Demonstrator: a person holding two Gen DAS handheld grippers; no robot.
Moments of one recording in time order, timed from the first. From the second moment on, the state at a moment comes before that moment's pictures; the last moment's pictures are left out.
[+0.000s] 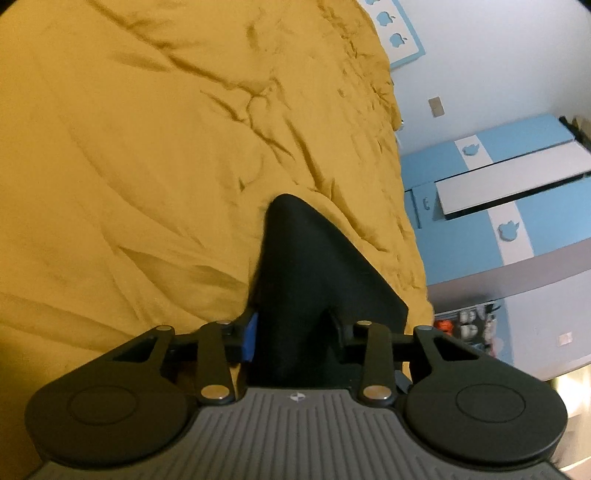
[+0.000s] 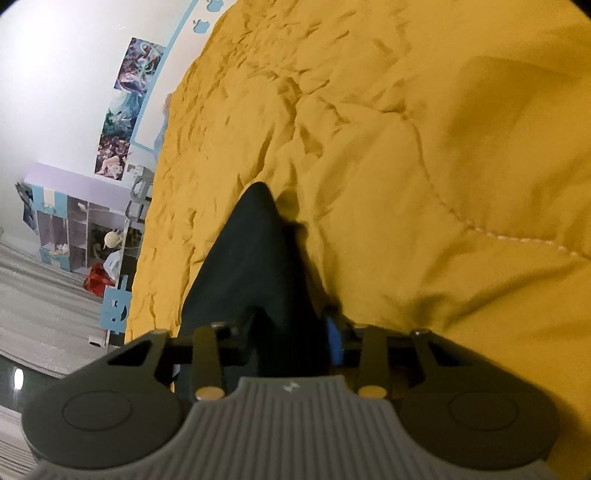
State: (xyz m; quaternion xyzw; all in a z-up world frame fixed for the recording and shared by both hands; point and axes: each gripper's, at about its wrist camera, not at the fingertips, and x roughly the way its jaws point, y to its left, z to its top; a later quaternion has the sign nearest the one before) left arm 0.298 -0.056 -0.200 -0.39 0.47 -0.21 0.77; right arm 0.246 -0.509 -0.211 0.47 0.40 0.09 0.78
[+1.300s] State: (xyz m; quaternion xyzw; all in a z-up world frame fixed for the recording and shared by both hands) left arm 0.277 0.067 -0.134 -0.35 0.44 -0.17 0.81; right arm 0.271 -0.358 -0.132 0.39 0.44 0.18 0.79
